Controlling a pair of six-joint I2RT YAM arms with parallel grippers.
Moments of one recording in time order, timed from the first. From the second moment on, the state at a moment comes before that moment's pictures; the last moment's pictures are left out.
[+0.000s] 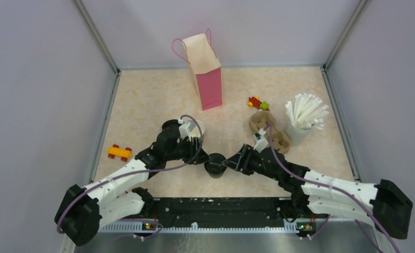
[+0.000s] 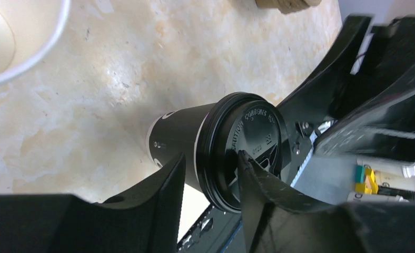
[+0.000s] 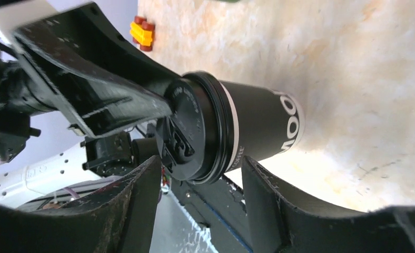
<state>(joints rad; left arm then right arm) -0.63 1.00 0.48 -0.01 0.44 -0.62 1.01 0.94 0.31 0.25 0.02 1.18</state>
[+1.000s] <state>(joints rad) -0.64 0.86 0.41 -0.01 0.46 -0.66 1.01 1.08 0.58 0.02 0.08 0.86</state>
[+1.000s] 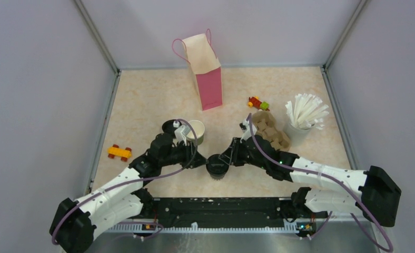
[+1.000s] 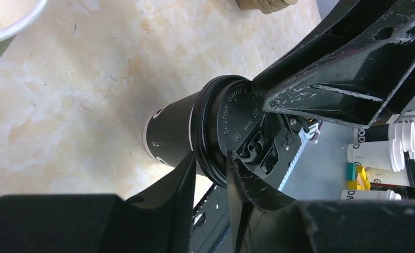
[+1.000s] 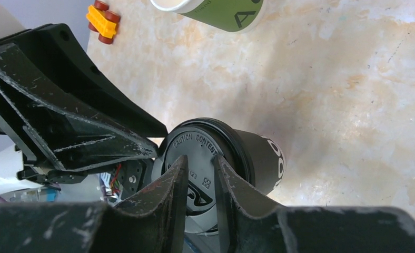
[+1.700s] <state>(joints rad) -0.64 0.53 0.71 -0.47 0.08 -0.37 1.12 1.07 0.87 -0.37 0.24 0.69</state>
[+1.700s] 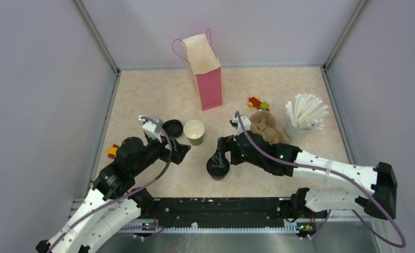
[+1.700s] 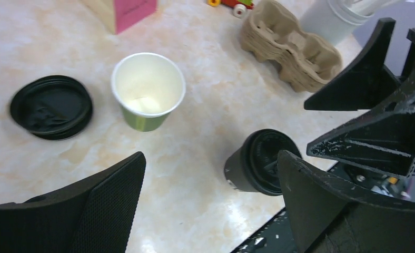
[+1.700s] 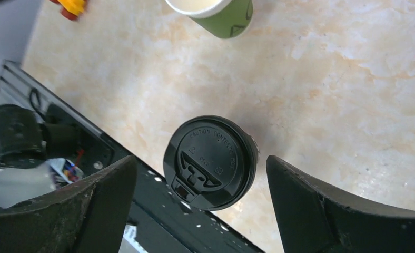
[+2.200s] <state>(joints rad) -0.64 0.24 0.65 -0.52 -0.16 -0.31 1.24 1.32 1.02 -0.54 0.37 0.63</state>
